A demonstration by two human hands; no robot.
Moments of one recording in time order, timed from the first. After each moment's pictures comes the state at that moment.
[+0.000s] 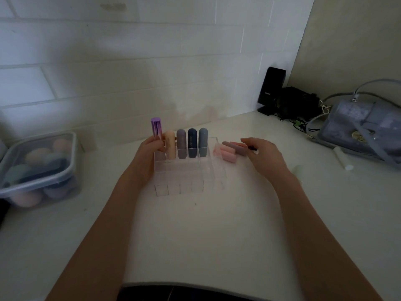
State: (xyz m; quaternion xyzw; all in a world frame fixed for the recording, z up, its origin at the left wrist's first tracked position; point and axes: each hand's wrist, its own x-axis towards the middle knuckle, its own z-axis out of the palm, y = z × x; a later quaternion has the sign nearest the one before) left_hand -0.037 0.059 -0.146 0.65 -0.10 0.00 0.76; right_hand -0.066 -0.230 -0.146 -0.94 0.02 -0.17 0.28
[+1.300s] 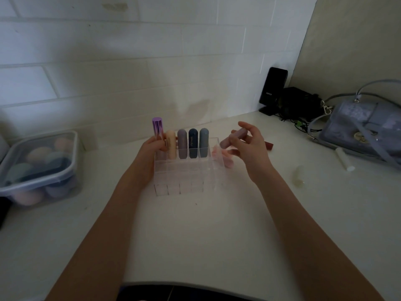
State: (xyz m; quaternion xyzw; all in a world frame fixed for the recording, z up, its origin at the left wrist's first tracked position) left_hand -0.038 0.058 -0.146 0.64 -0.11 -0.02 0.76; right_hand -0.071 -0.178 -0.127 -0.66 0.03 -0.14 0.74
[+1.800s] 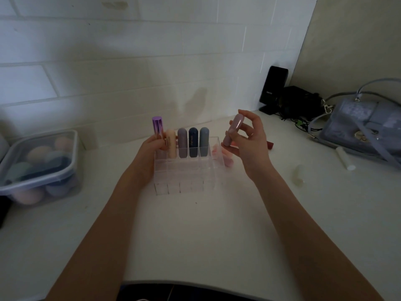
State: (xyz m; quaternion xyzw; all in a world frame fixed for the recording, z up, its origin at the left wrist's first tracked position) left_hand -0.038 0.058 -0.147 0.63 -0.11 -0.02 0.77; right_hand -0.079 -0.170 -0.114 -0.64 0.00 -0.18 0.75
